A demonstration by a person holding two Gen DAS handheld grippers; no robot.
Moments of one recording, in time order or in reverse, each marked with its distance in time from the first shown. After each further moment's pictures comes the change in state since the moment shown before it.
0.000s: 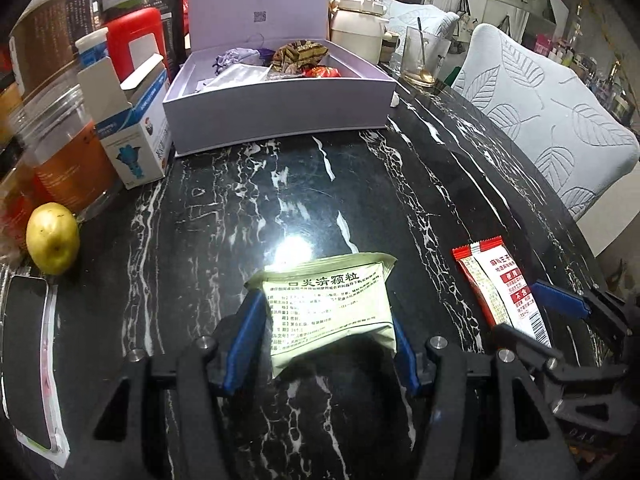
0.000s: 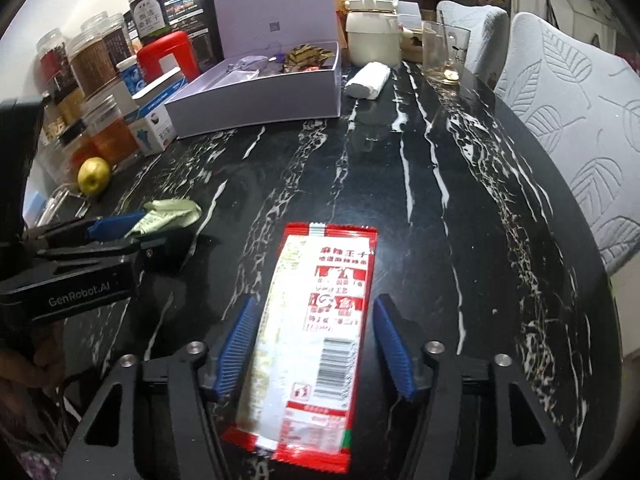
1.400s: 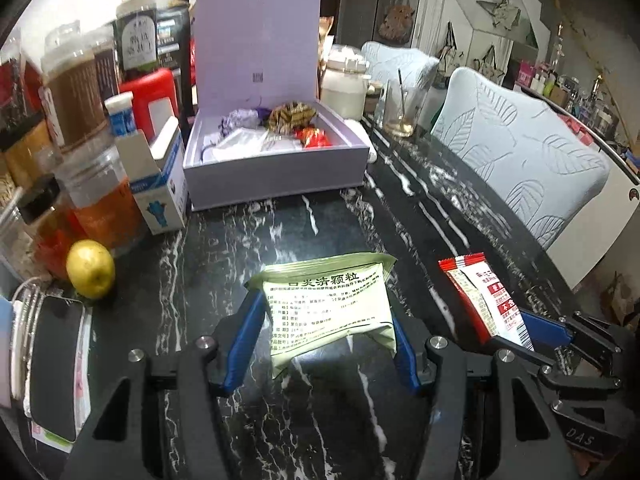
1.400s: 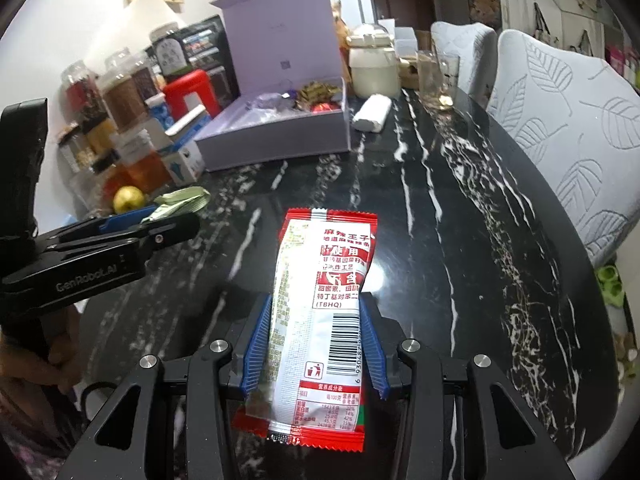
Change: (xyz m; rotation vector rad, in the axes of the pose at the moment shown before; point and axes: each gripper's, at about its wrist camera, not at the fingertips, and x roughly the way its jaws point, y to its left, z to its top) left arm -0.065 -0.009 0.004 0.012 -0.156 -0.019; right arm -0.050 0.007 -0.006 0.045 -0.110 0.063
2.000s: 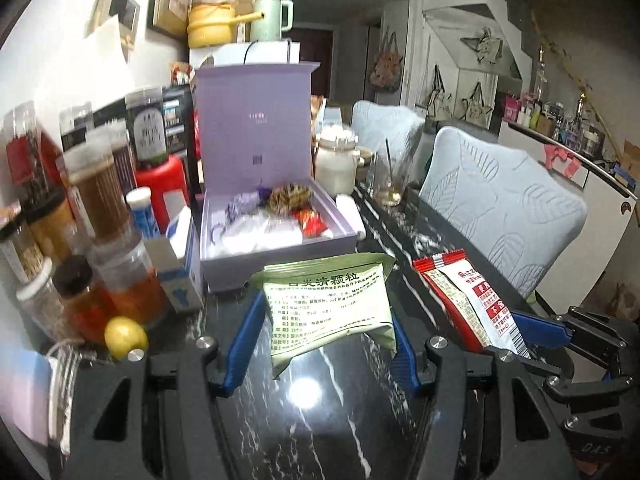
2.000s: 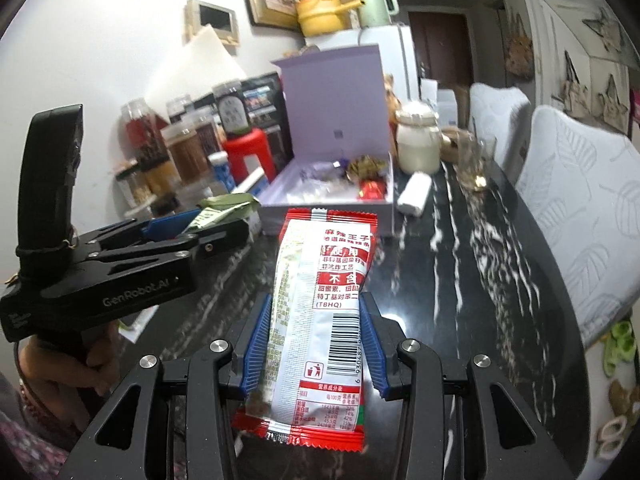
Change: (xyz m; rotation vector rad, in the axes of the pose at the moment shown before) left arm -0.057 -0.006 0.045 0.041 -0.195 0.003; right arm -0.054 0.028 0.045 -0.107 -0.165 0.111
